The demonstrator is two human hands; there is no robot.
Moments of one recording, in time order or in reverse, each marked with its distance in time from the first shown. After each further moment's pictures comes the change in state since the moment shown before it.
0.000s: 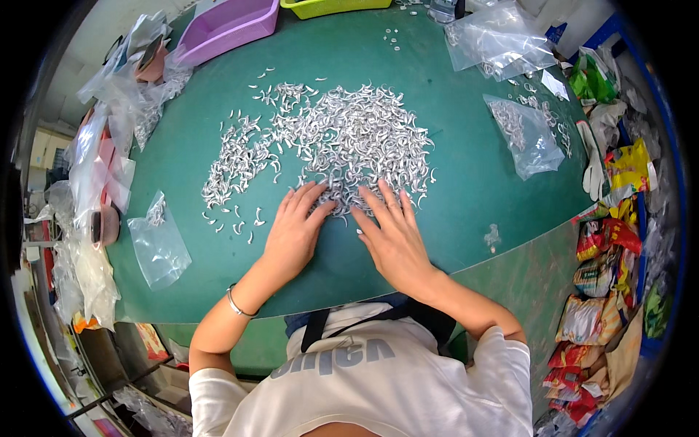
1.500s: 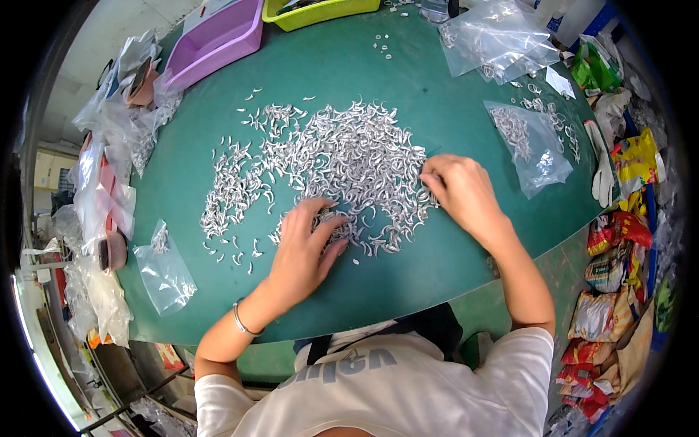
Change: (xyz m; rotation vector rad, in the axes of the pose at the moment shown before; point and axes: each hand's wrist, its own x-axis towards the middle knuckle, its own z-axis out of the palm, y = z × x) left_hand 0.044 0.019 -0.019 -0.217 0.095 0.018; right_hand 0.052 0.100 -0.068 0.050 0.004 0.287
